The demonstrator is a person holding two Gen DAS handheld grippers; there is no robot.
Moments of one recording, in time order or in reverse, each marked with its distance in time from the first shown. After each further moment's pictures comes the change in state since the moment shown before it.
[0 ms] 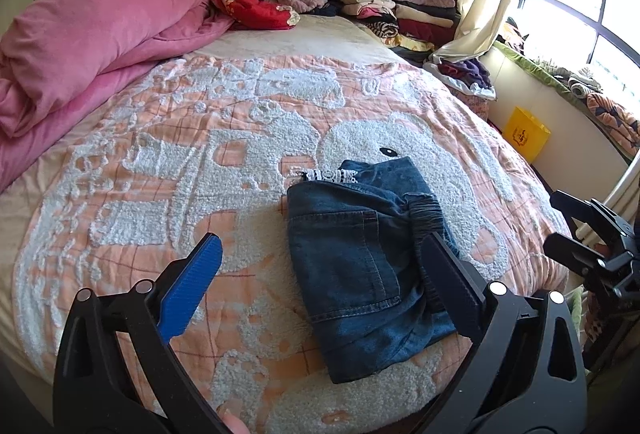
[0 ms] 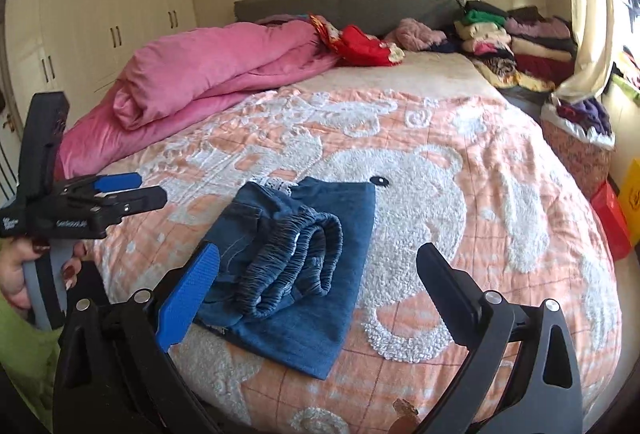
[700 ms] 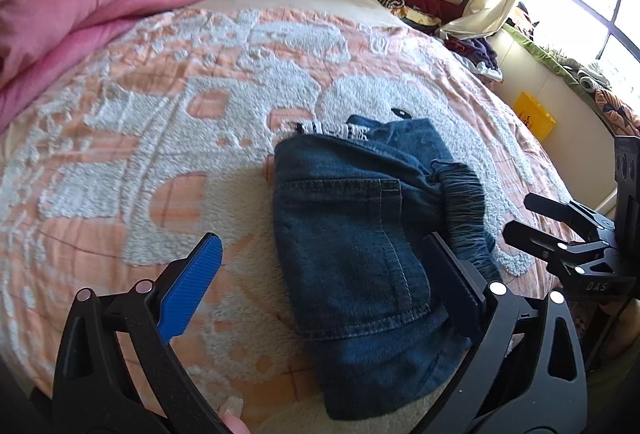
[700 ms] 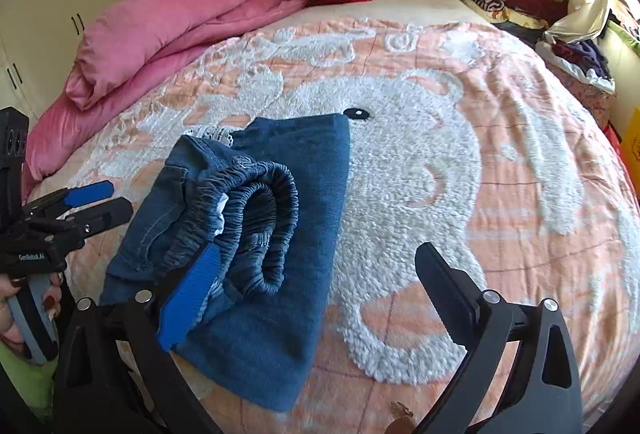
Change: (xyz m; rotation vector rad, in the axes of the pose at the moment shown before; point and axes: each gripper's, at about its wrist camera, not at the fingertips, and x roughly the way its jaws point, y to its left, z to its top) left arm 0.069 0.004 -0.017 -0.050 0.113 -0.031; right arm 0.091 -0.033 -0.016 0.097 0.203 -0.028
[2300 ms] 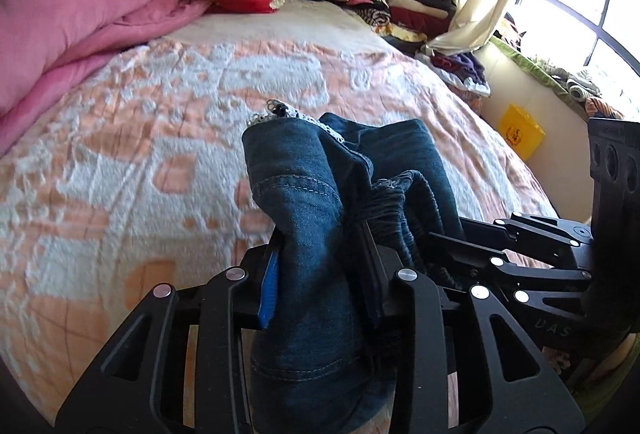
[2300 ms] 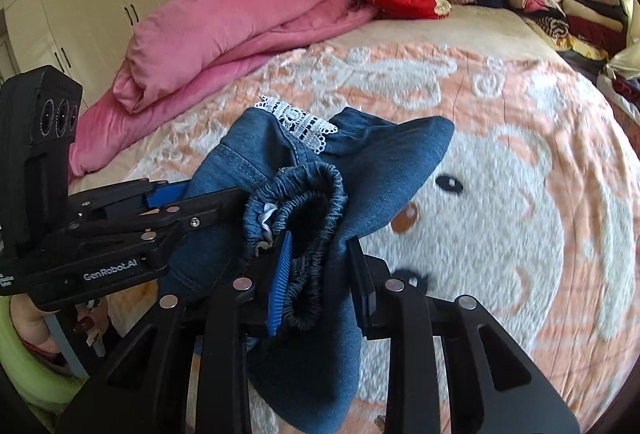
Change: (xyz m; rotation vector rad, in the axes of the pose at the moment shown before) left arm 0.014 -0.018 0.059 0.035 -0.072 -0.036; right arm 0.024 0.041 0.066 -0.113 -0.029 0.192
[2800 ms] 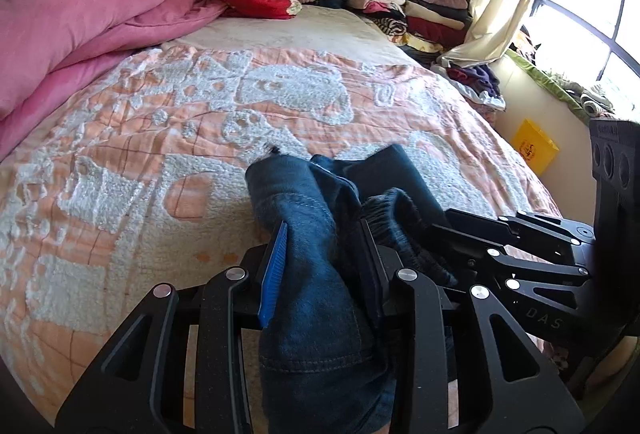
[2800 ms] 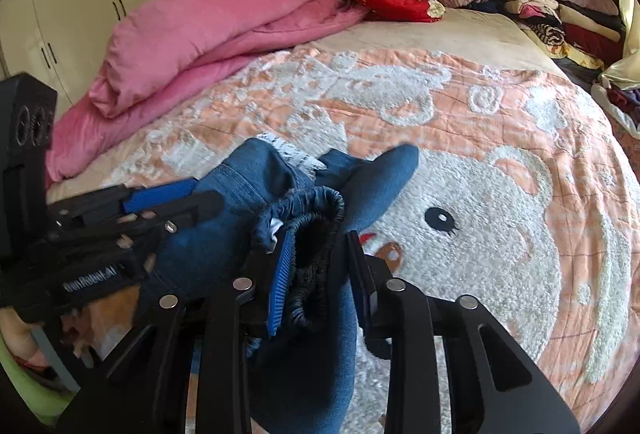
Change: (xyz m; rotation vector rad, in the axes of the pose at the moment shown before) left arm 0.019 0.020 0.017 -0.034 -0.019 0.037; right arm 0.033 -0.013 0.025 -0.016 0.018 -0.072
